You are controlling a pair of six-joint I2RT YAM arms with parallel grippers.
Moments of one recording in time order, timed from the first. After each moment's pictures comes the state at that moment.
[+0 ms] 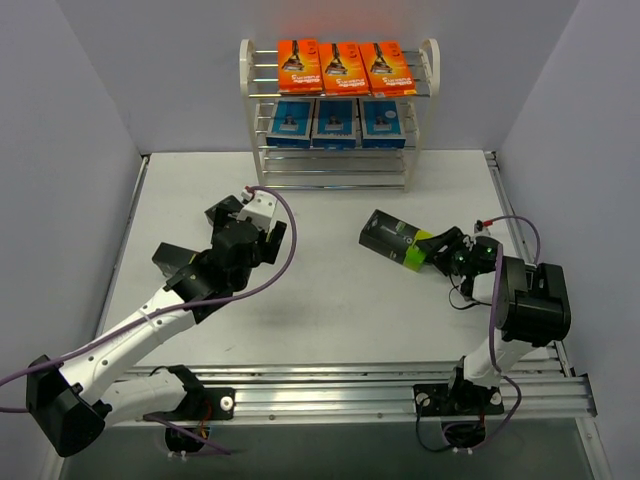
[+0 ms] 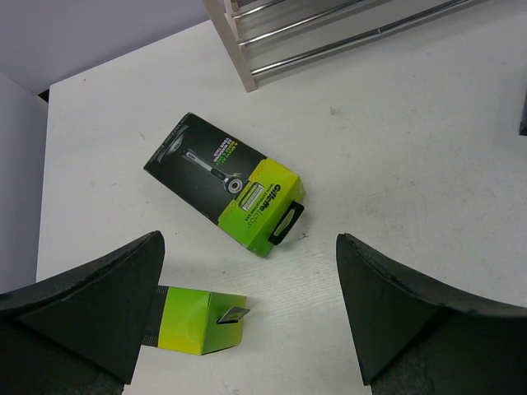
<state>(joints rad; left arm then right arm) -0.77 1.09 0.95 -0.24 -0.63 0.03 -0.23 1.69 0.44 0.73 -0.51 0.76</state>
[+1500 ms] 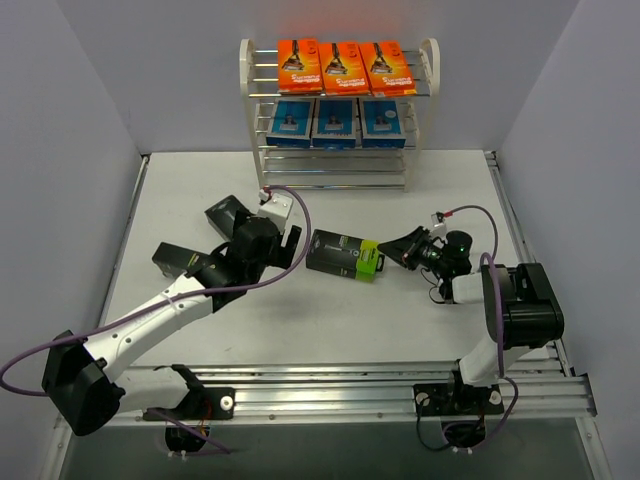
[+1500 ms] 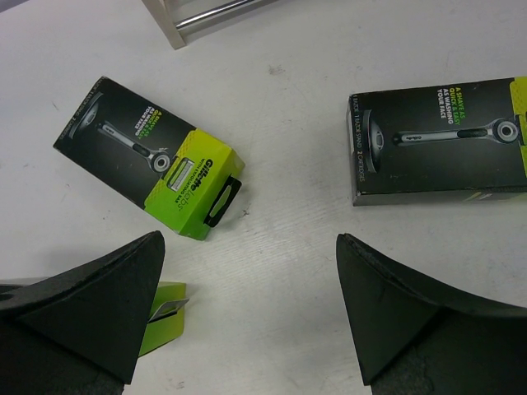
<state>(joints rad) -0.77 1.22 0.97 -0.27 -0.51 -0.10 0.03 1.64 0.44 0.90 -0.75 1.07</state>
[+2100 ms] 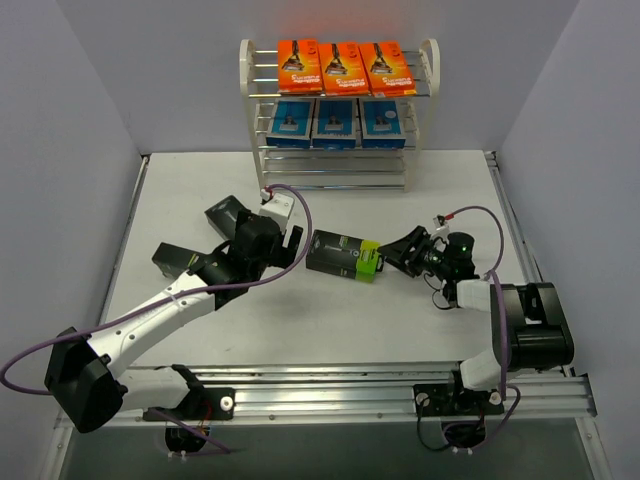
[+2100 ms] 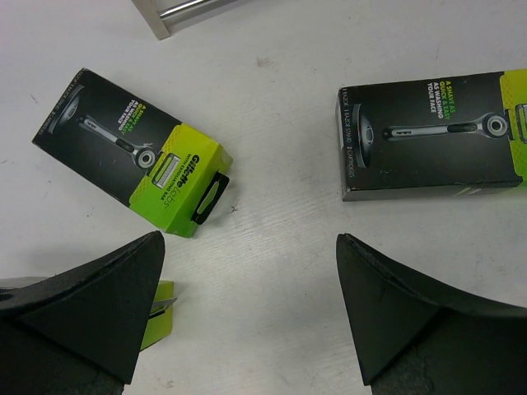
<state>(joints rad) -0.77 1.24 0.98 -0.29 -0.48 -0.12 0.03 1.53 0.41 0.70 -0.71 0.94</state>
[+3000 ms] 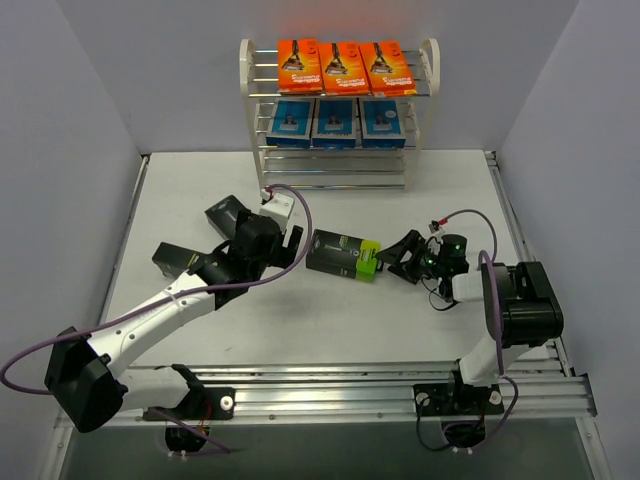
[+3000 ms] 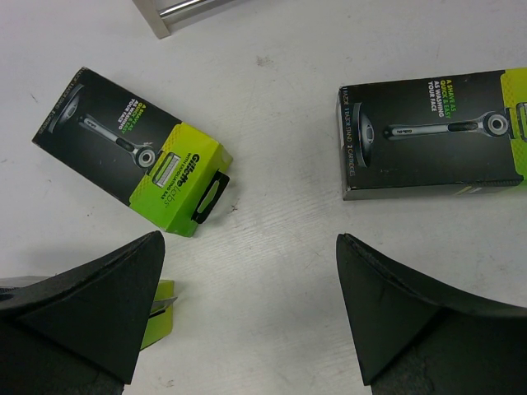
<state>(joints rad) -0.77 1.24 0.98 -0.29 -0.47 -0.12 0.03 1.65 0.45 0.63 -0.66 0.81</state>
